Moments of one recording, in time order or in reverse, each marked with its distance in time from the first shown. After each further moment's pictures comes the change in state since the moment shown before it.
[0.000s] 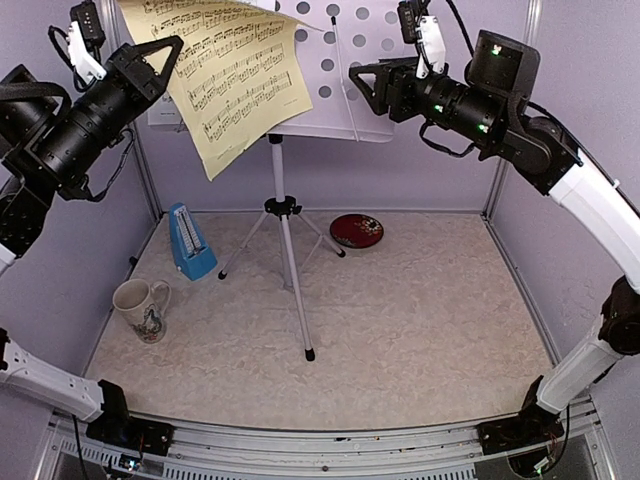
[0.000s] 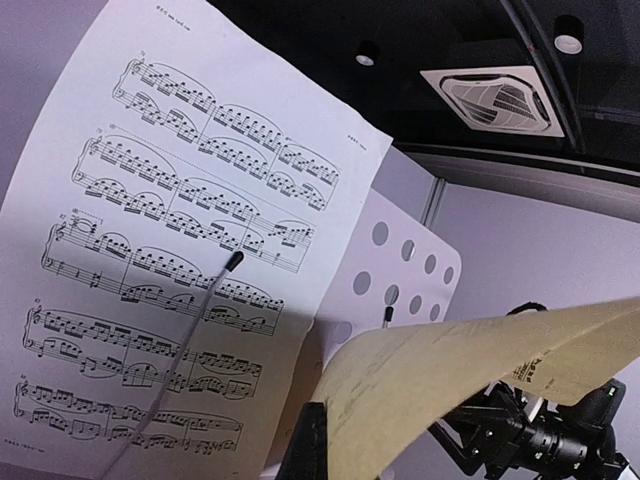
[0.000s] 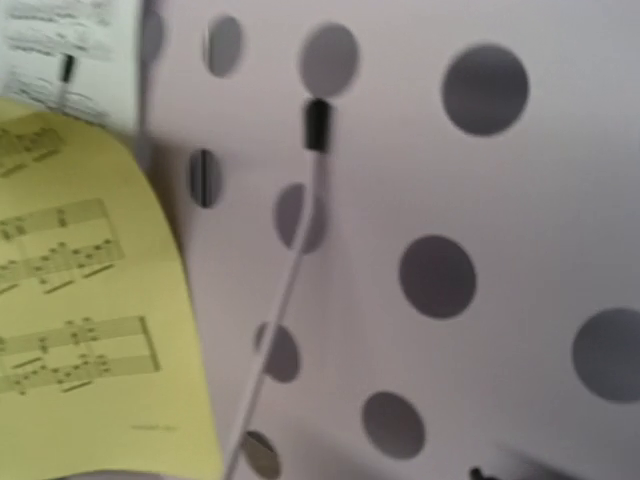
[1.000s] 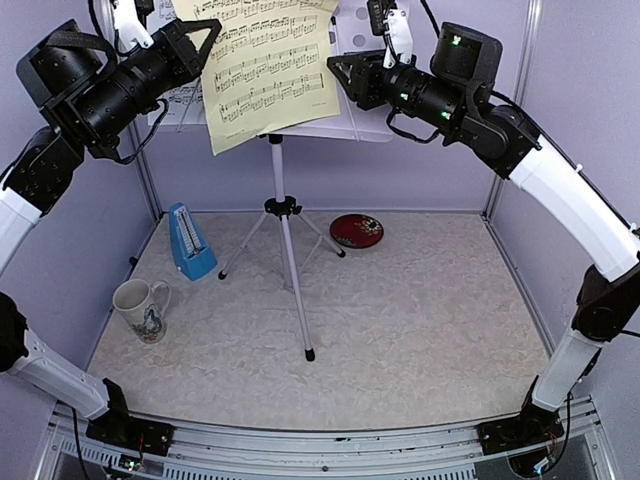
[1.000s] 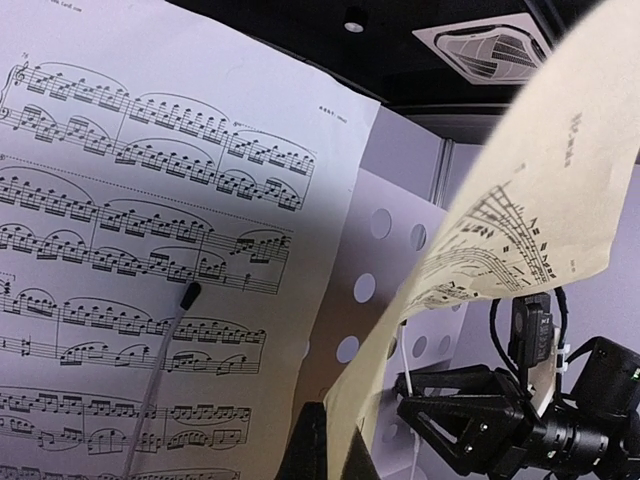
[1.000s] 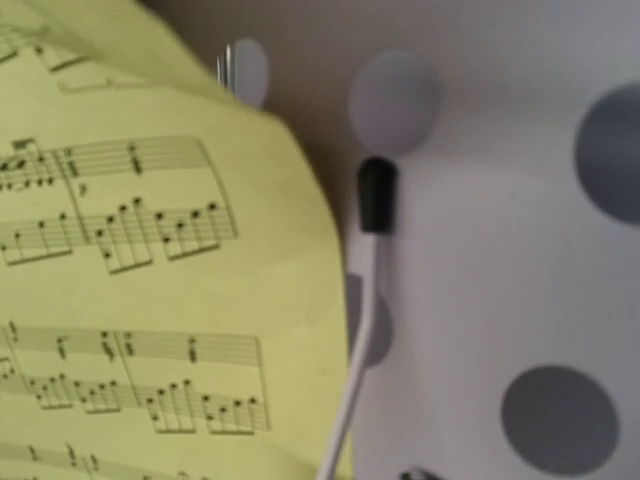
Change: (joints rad) left arm 0.084 0.214 0.285 -0.169 0.094 0.063; right arm -0.018 0.190 0.195 0.031 -0.053 0.038
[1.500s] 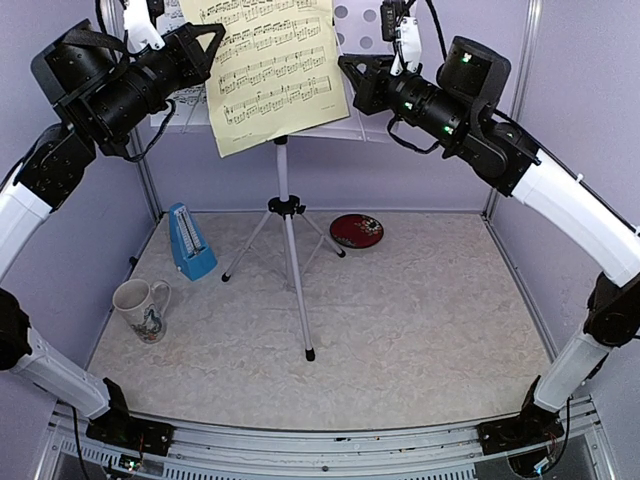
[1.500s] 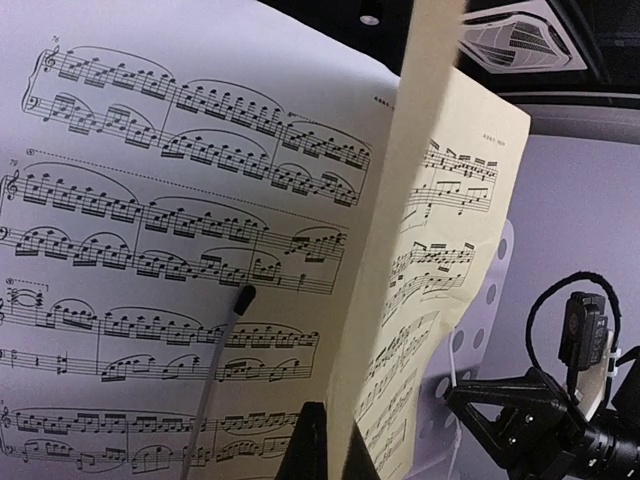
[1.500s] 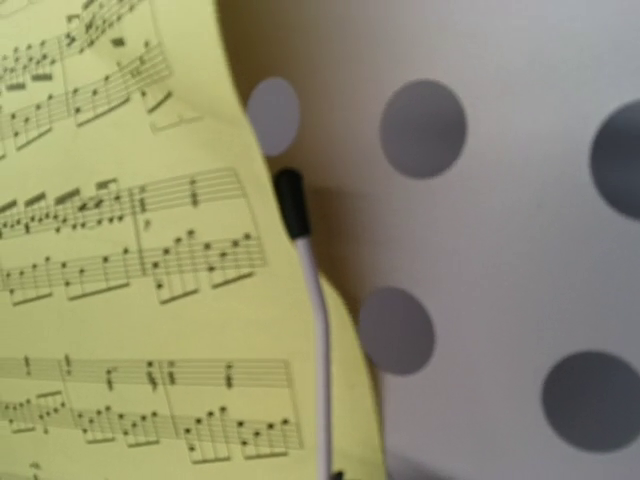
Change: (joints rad) left arm 0.027 0.029 0.008 0.001 -0.018 0.037; right arm 0.001 -0.075 -0.187 0.199 0.003 0.029
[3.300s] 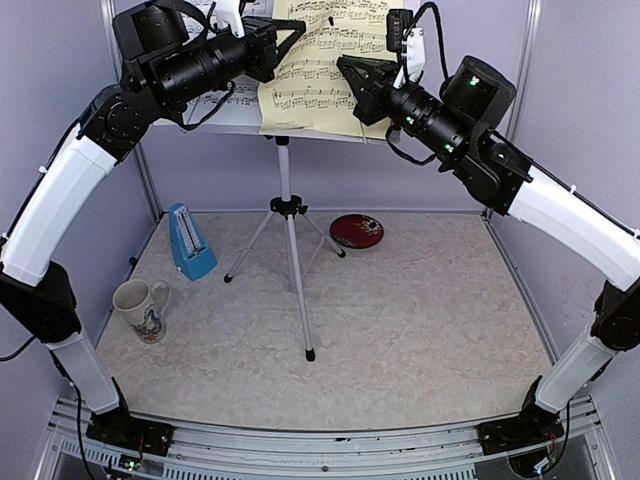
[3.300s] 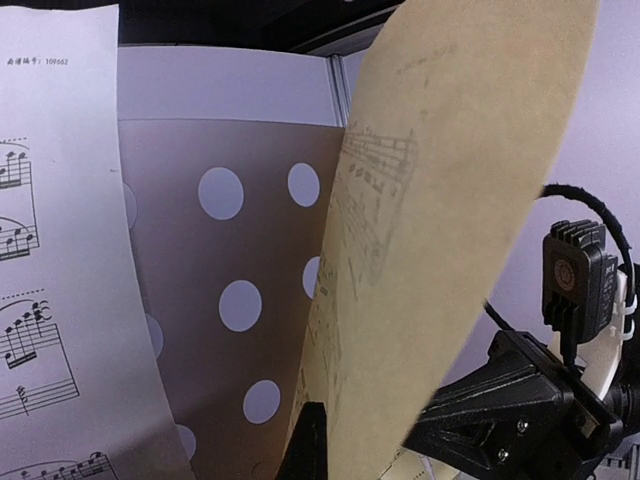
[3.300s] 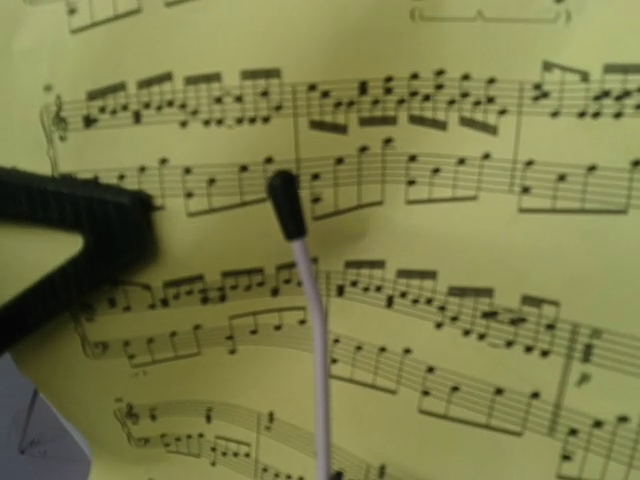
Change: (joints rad) left arm 0.057 0.349 0.444 -0.208 0.386 0.213; right arm -0.001 -0.050 -0.179 0.250 -0.084 -0.066
